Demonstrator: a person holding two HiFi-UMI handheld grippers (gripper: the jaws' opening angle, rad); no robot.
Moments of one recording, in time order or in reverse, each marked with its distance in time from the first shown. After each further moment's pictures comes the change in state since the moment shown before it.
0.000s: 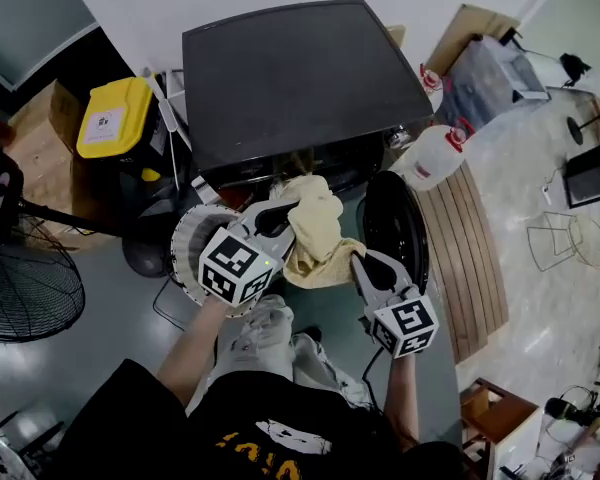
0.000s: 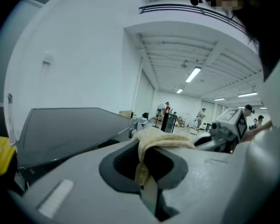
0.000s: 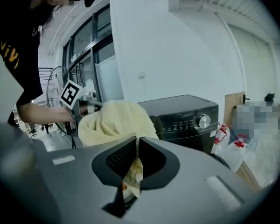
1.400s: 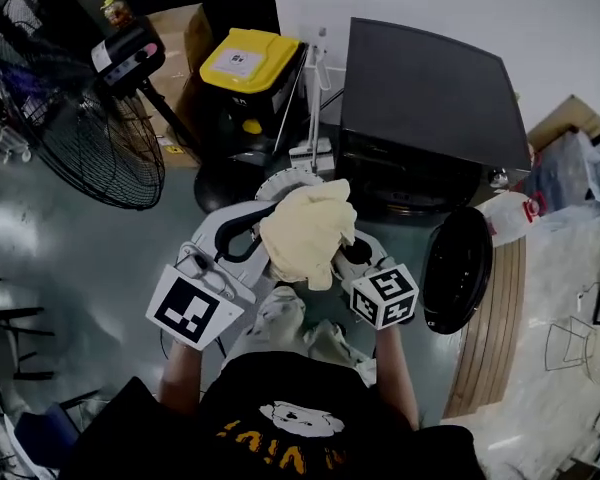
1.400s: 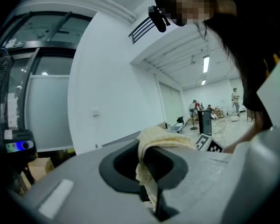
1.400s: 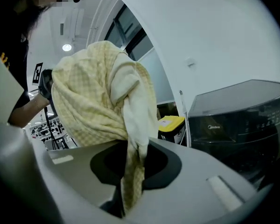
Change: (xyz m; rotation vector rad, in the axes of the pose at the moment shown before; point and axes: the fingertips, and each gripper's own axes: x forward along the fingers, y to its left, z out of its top) left arm -0.307 -0.054 0.066 0.252 -0.161 0.518; right arm 0.074 0.242 0.004 -0.074 0.029 0.534
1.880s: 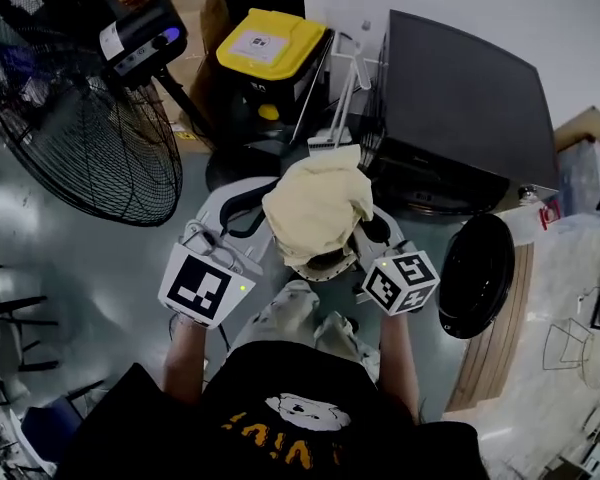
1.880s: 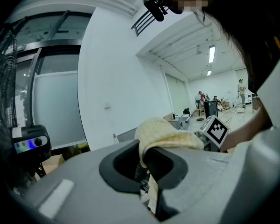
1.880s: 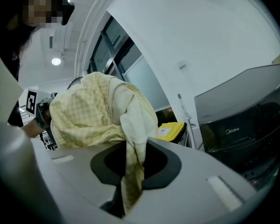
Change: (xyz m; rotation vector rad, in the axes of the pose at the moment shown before) left arm -0.009 0.109 -0.058 0.040 0.111 0.066; right arm 0.087 -0.006 0.053 0.145 -0.138 -0.057
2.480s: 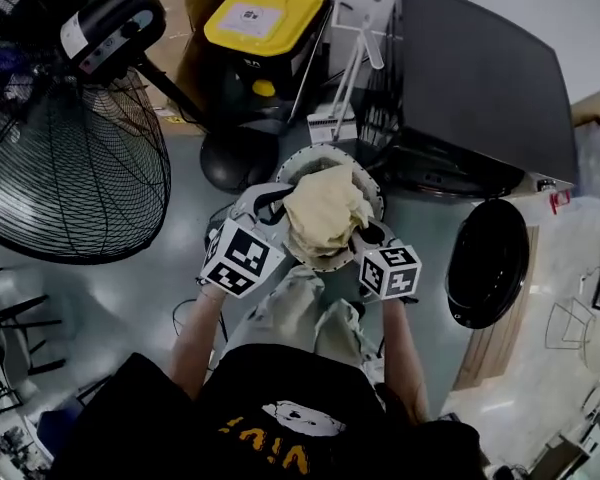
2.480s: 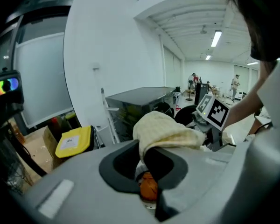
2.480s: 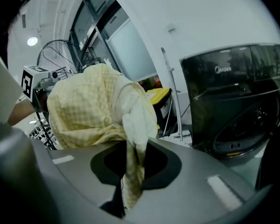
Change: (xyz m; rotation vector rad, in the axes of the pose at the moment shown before) left arm 0.070 -0.007 -0.183 -0.060 0.351 -0.157; right arm 0.035 -0.074 -0.158 0.046 0.379 -0.157
